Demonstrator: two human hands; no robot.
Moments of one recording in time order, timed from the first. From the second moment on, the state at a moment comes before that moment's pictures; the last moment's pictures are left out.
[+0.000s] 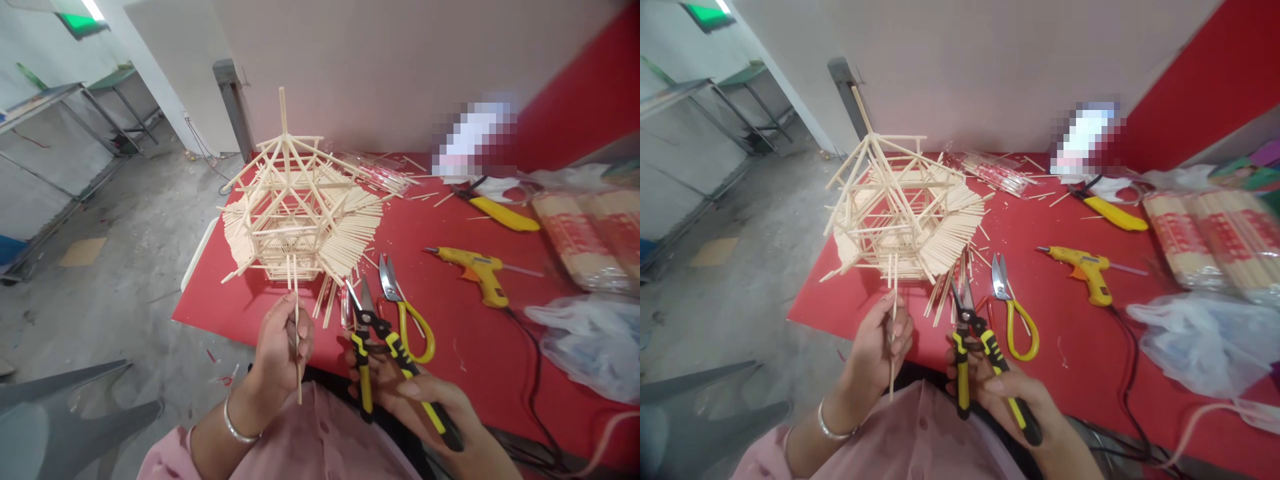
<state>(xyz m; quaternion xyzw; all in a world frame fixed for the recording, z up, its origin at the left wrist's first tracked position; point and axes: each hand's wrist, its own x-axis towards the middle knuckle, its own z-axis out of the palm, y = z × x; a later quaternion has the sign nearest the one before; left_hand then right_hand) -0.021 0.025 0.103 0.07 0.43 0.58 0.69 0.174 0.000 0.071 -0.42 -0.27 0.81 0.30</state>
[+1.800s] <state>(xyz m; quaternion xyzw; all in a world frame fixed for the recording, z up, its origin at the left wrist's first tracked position) -0.022 0.026 0.104 0.05 0.42 0.58 0.70 0.158 -0.002 0.033 -0.37 -0.21 0.87 0.24</state>
